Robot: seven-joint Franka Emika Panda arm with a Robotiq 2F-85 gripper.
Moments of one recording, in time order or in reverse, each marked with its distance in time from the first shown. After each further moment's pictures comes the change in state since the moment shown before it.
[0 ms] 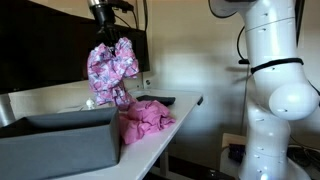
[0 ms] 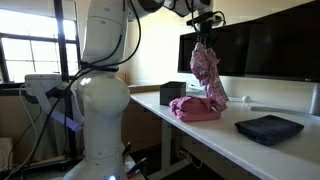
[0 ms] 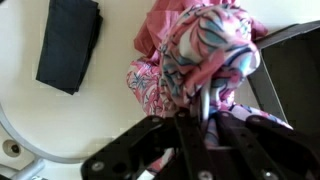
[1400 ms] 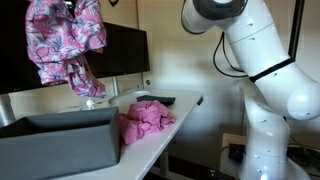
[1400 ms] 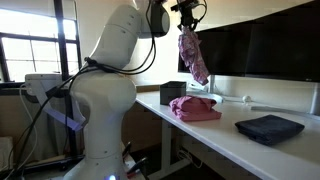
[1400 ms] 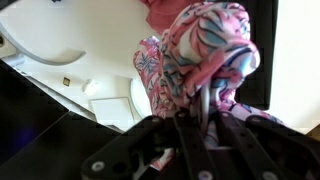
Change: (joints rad) arm 0.291 0.289 0.015 0.734 -0.112 -0.222 -0.107
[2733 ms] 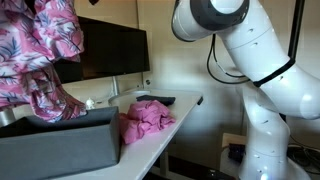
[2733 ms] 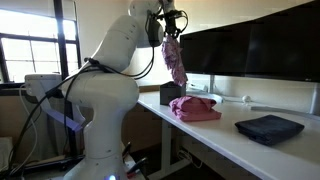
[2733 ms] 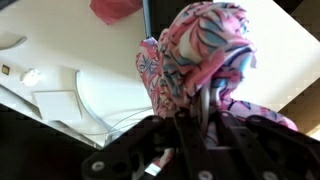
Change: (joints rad) arm 0.189 0.126 -0.056 0.149 0.102 -0.061 0.098
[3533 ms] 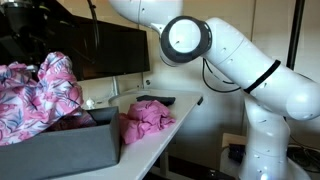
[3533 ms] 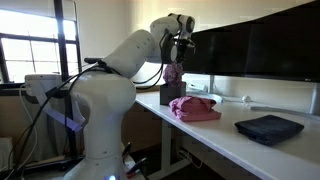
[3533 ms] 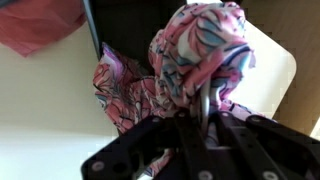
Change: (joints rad) arm -0.209 0.251 0.098 -0.001 0.322 -0.007 0.118
